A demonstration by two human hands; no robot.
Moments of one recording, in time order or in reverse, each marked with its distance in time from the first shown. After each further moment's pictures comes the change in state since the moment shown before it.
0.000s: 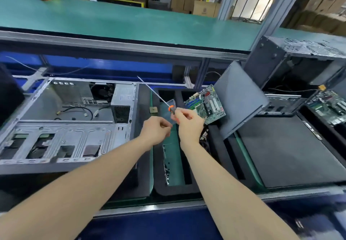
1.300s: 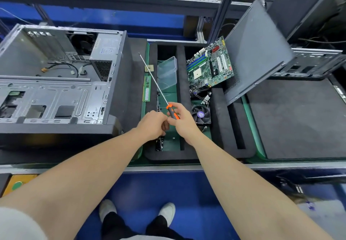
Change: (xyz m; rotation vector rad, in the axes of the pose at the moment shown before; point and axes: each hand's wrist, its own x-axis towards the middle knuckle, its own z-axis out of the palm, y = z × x) left_hand -0.004 -0.077 0.086 0.649 -0.354 0.100; right_hand 0.003 0.112 -0.086 -0.327 -0.643 0.287
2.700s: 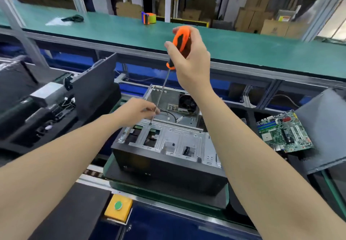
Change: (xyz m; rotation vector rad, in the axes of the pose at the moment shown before) left_hand -0.212 -0.261 -0.278 -0.091 0.422 0.014; right_hand -0.017 -0.386 0.278 -0.072 0.226 -1.106
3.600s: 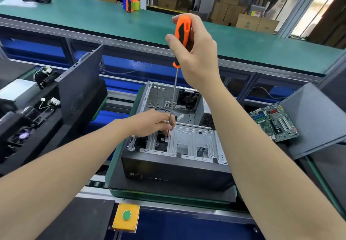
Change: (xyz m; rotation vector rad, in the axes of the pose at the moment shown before) left_hand 0.021 -0.035 0.020 -0.147 -0.332 0.316; right_hand 0.012 -0.020 0.051 -0.263 -0.059 -0.050
